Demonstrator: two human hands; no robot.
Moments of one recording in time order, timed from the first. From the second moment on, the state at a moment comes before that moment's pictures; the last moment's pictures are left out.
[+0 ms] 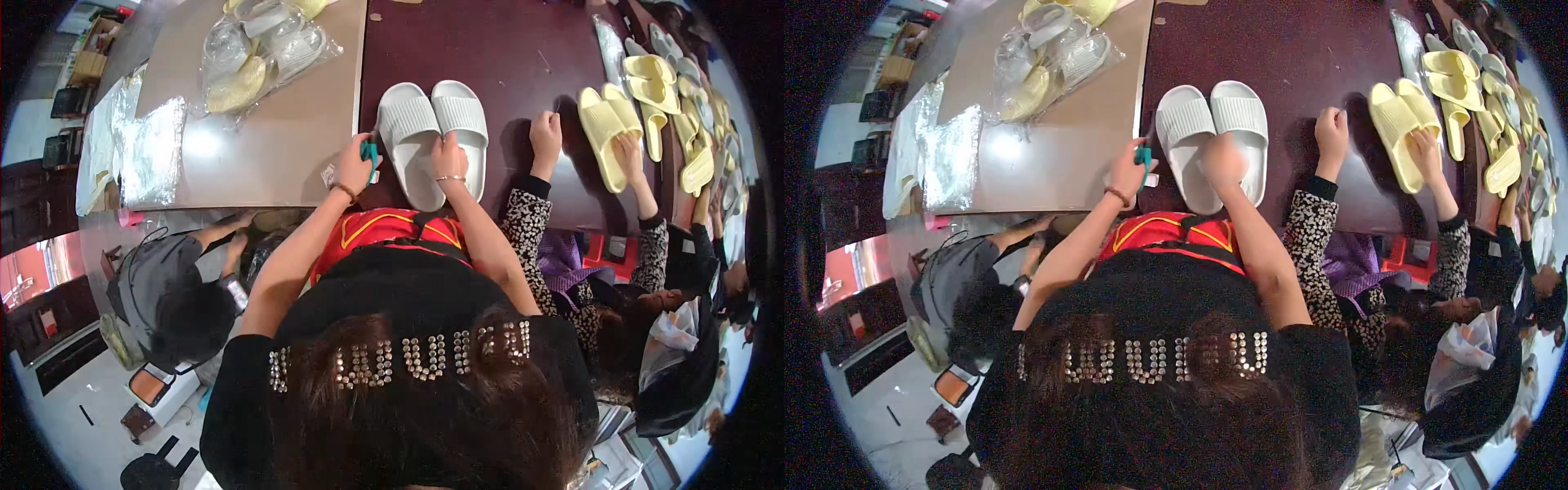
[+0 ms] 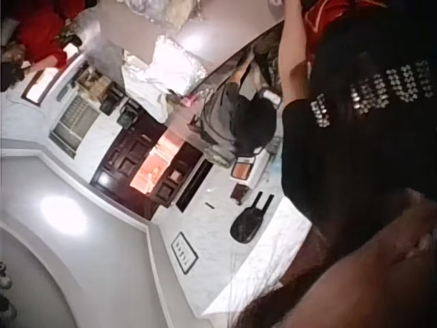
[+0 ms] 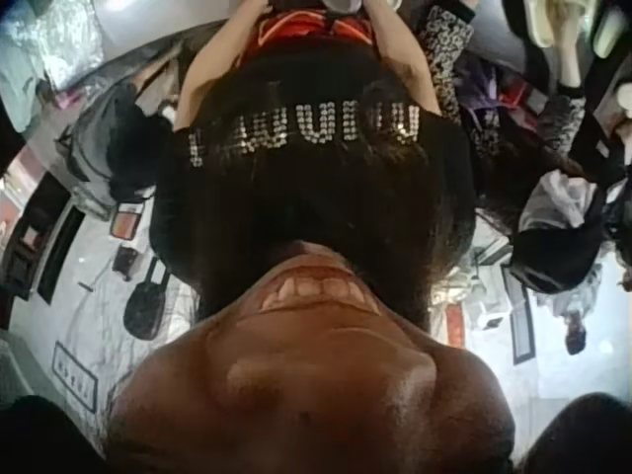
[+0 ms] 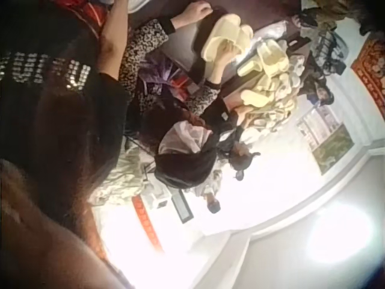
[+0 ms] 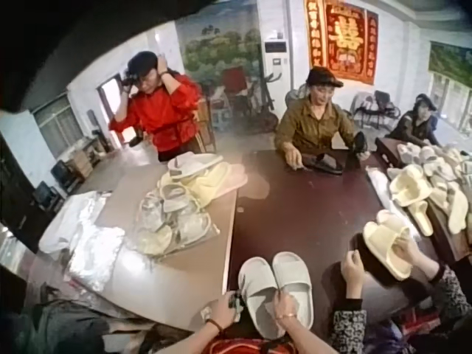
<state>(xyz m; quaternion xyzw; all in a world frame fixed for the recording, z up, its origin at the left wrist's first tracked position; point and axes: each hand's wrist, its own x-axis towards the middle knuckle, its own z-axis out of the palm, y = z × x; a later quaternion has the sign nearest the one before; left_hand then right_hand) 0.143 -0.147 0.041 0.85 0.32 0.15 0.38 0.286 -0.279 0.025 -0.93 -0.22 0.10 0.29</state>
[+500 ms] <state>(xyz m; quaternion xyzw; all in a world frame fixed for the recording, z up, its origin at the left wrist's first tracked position) 0.173 -0.183 0.164 0.42 0.16 0.01 0.89 0.287 -0.295 0.095 -0.86 -0.24 0.06 0.46</state>
